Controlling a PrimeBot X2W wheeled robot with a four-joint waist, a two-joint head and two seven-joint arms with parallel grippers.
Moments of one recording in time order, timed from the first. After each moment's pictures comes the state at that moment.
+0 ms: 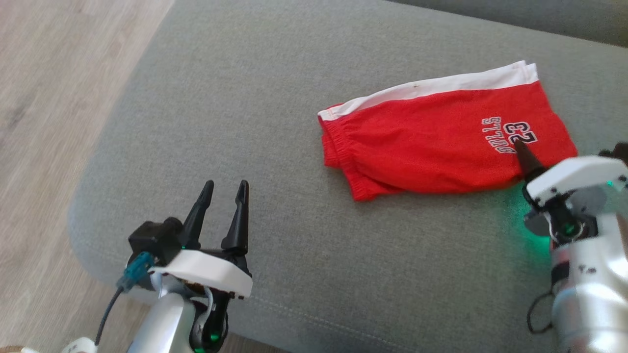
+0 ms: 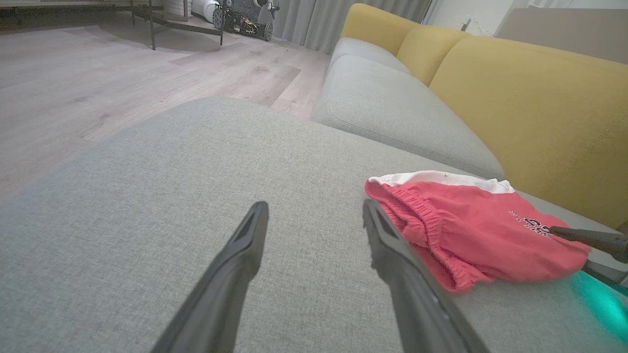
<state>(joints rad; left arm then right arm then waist) -0.15 0.05 -0.31 0.26 -0.38 -0.03 -0.26 -0.56 -0.06 -0.36 0.78 0.53 0.13 0.37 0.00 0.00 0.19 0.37</state>
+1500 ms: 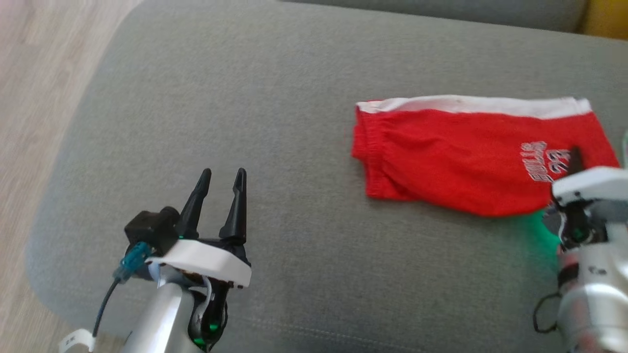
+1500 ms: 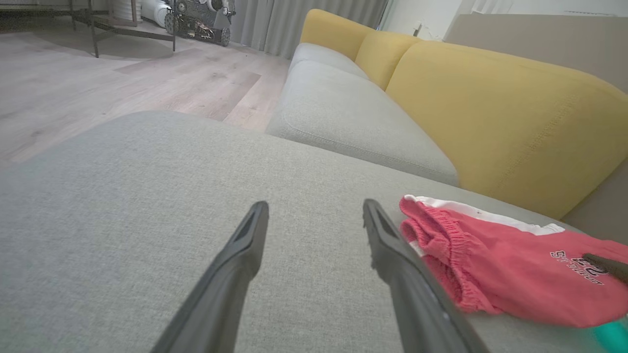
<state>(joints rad) -0.18 0.05 -0.31 0.26 -0.40 -0.02 -0.26 -0.64 -0.07 -0.49 0.93 0.48 0.13 0.07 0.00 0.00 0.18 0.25</state>
